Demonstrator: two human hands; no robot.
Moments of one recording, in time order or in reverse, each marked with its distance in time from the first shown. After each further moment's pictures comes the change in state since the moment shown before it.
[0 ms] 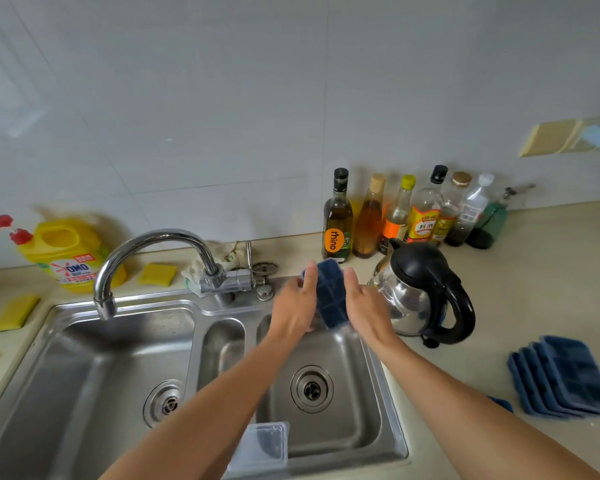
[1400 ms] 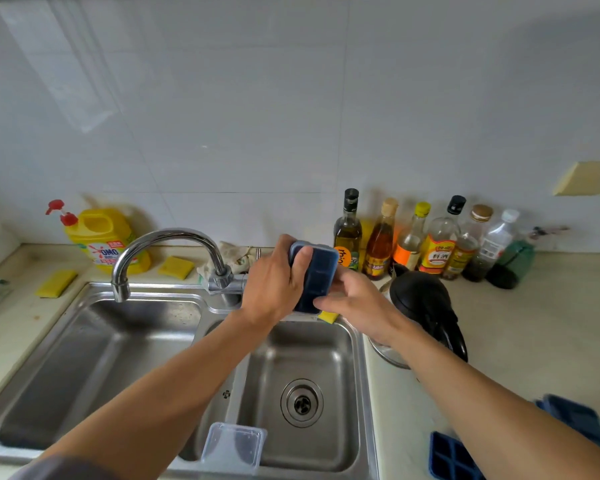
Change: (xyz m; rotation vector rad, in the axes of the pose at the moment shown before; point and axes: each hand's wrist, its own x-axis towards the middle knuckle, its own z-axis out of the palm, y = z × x) left_hand -0.015 0.067 -0.028 0.432 0.443 0.572; right_hand 0.021 -0.039 -0.065 0.172 -0.582 -0.351
